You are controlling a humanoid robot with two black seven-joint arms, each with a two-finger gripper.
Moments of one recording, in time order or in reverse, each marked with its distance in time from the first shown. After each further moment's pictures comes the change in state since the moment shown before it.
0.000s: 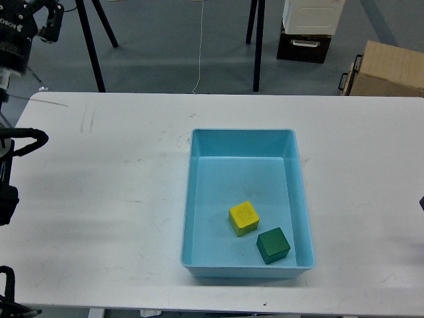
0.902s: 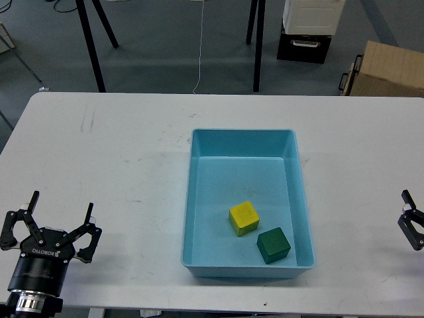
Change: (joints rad) left arm 0.814 -0.131 0.170 -0.325 -0.312 0.000 0.128; right arm -0.104 0.055 -0.006 0.040 -0.140 0.000 0.000
